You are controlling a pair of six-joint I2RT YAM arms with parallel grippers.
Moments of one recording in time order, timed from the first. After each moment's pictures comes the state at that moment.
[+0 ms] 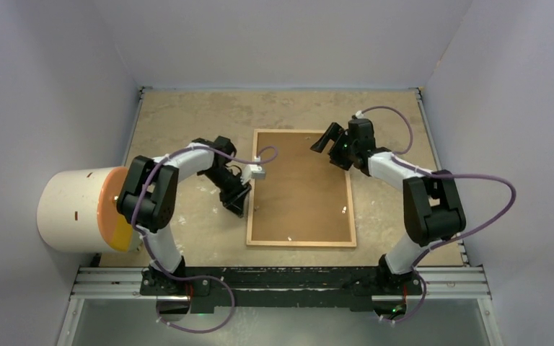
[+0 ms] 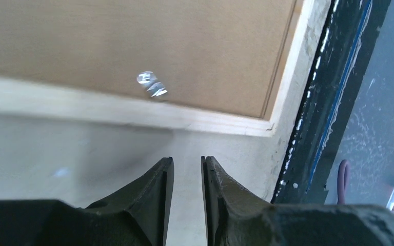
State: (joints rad) left arm -0.38 1.82 1.10 -0.95 0.73 0.83; right arm 0.25 1.69 0.97 -0.02 -0.21 0.80
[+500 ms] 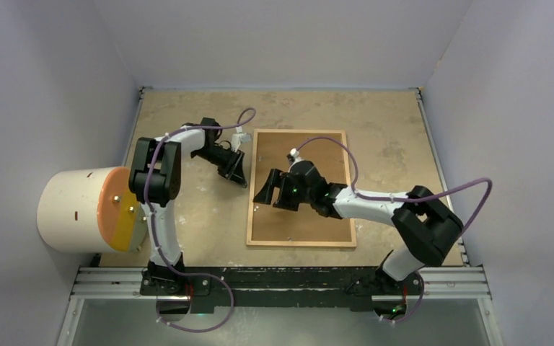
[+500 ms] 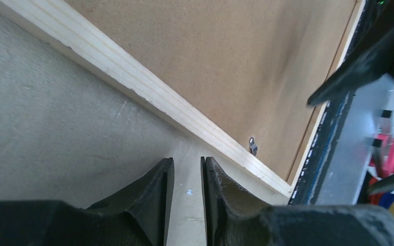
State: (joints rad) left arm -0.17 2.07 1.39 -0.85 0.90 0.54; right arm 0.80 1.55 0.79 0.14 -0.19 0.98
